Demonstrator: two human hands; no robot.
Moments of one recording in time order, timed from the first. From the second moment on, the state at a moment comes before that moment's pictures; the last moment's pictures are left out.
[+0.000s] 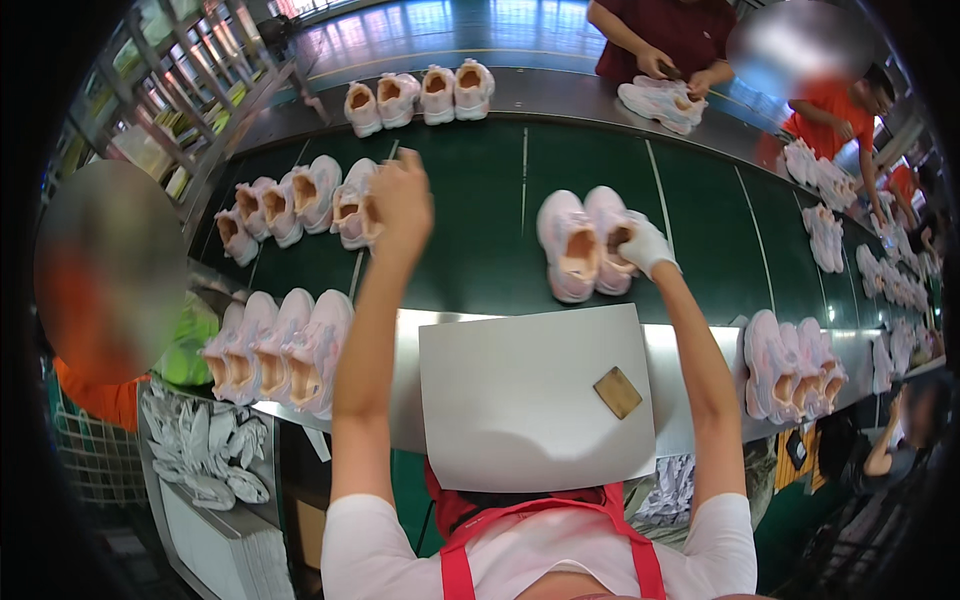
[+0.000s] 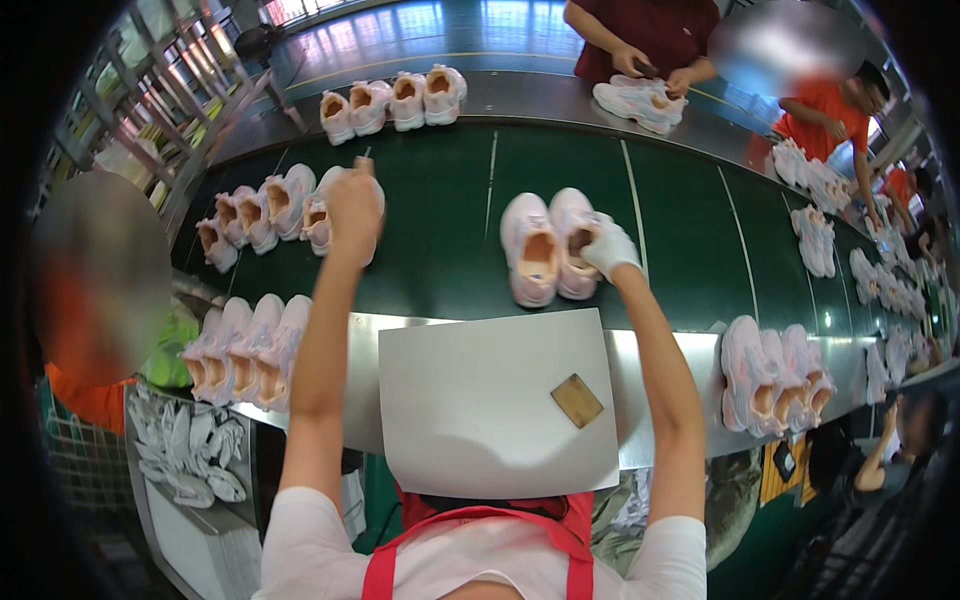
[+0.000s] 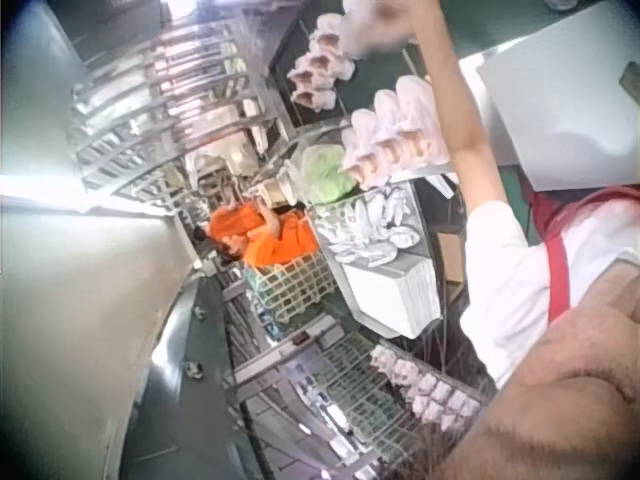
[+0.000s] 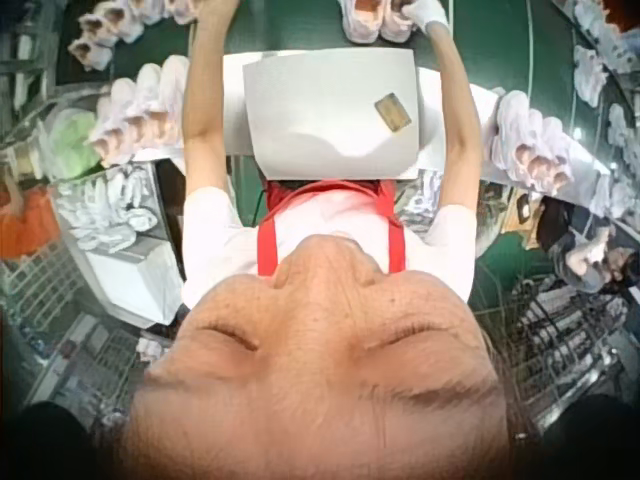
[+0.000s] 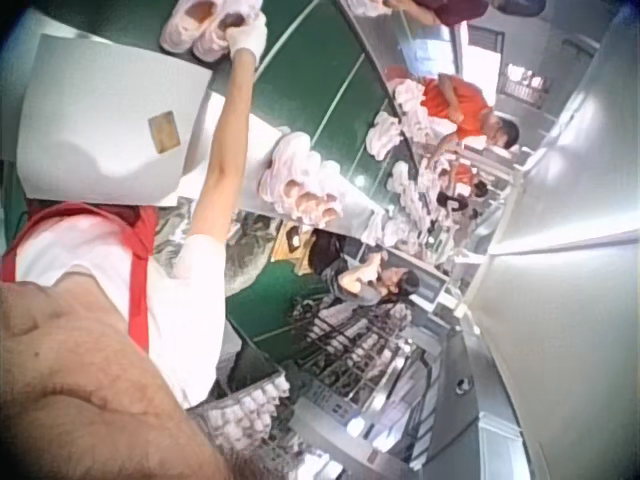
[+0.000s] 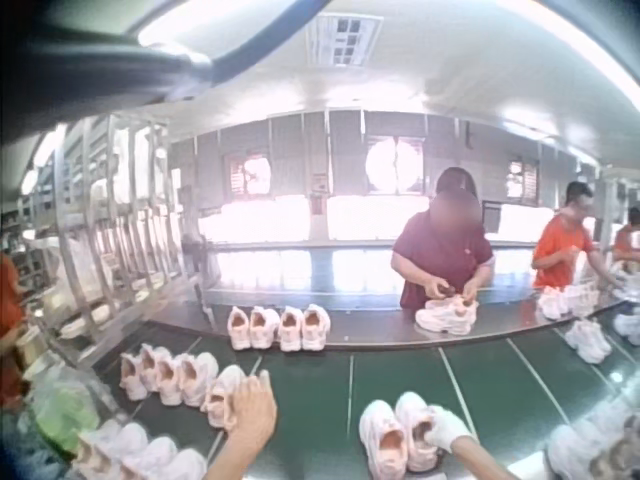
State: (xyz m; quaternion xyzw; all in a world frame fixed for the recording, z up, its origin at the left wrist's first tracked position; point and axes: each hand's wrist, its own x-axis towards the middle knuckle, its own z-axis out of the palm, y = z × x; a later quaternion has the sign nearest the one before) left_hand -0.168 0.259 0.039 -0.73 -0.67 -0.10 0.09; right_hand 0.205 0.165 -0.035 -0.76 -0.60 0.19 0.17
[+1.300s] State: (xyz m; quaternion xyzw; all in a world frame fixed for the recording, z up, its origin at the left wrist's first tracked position) left_hand -0.060 0.000 -0.058 -0.91 -0.21 -0.27 -0.23; right_hand 0.115 -0.068 -0.007 -0.77 -0.55 0.22 0.24
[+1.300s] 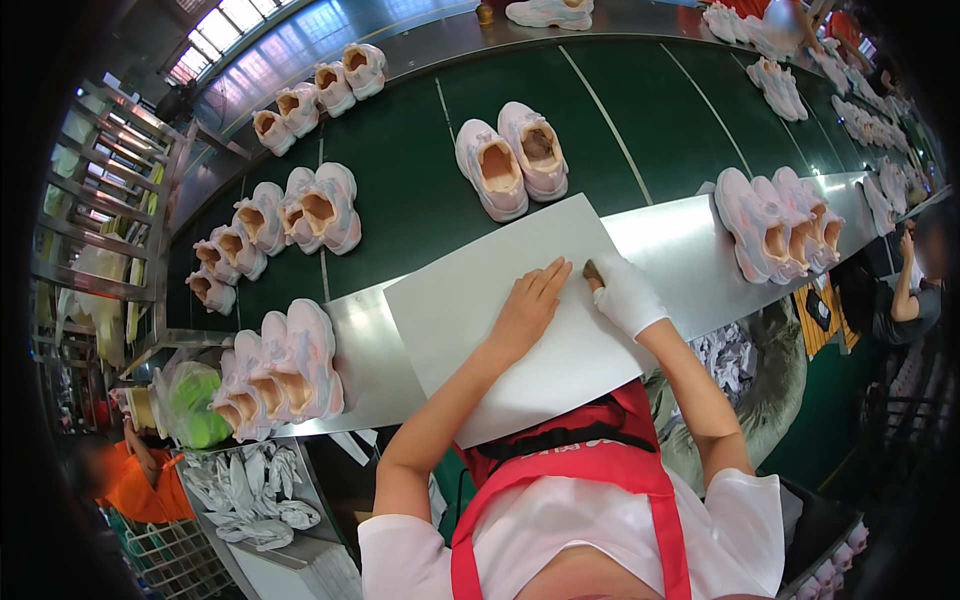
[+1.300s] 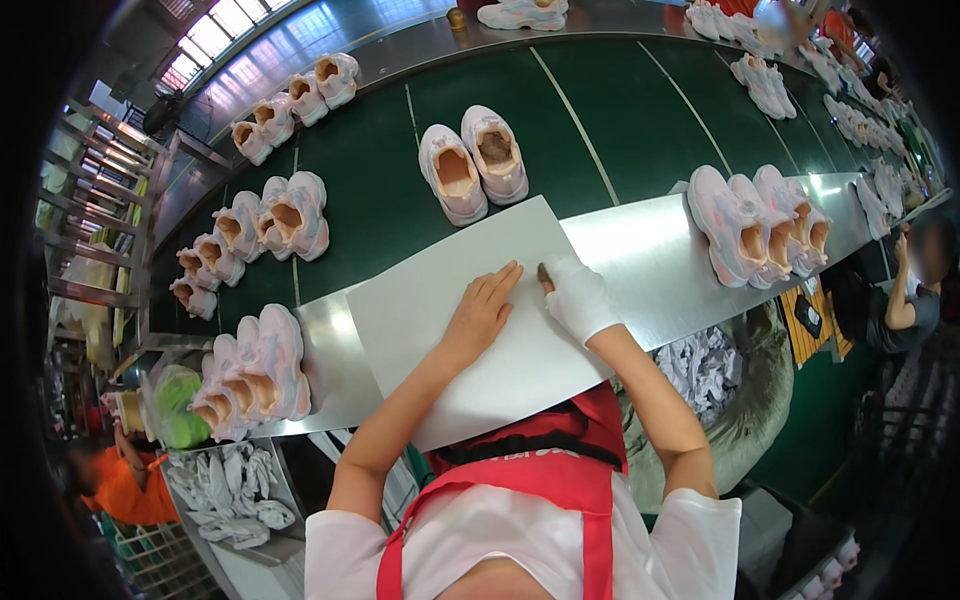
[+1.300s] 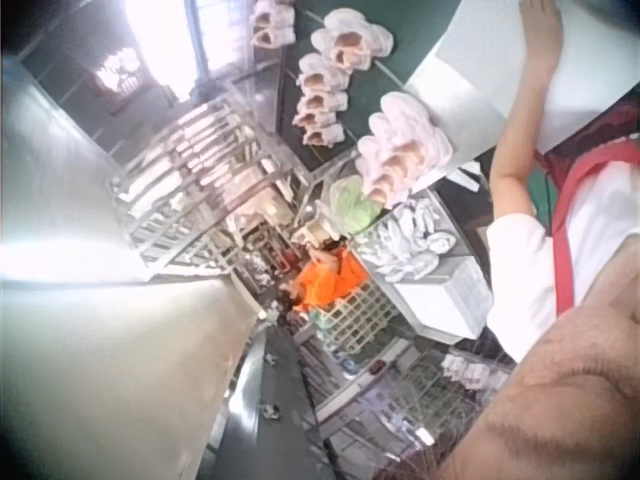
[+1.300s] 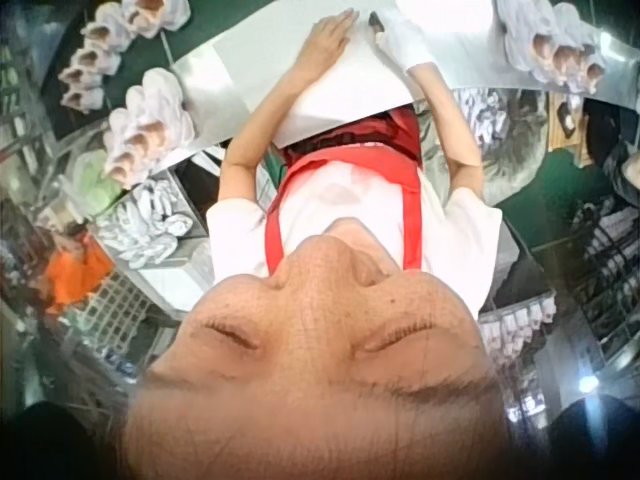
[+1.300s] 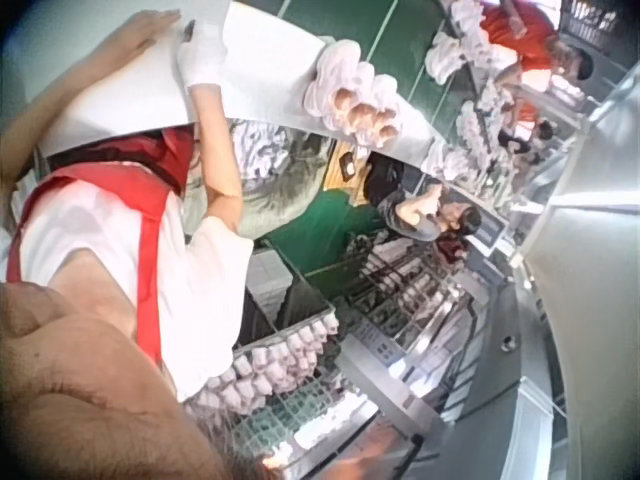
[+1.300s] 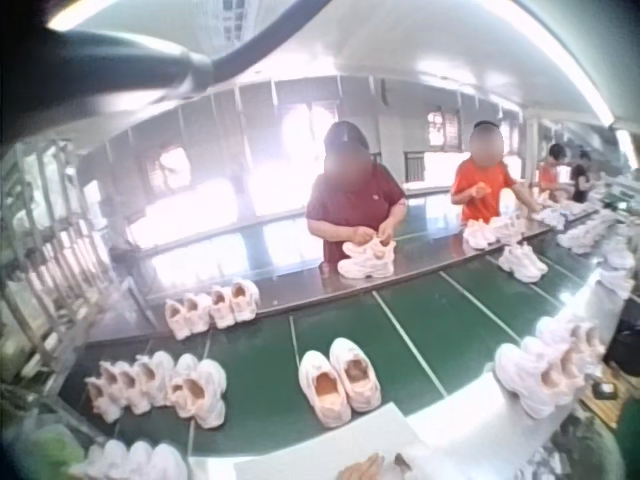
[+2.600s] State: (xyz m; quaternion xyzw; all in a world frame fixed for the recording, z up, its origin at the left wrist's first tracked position) left_hand -0.074 0.020 -0.065 -0.93 -0.25 -0.23 -0.15; right_hand 0.306 -0.305 -0.365 -0.98 0.00 0.19 -0.01
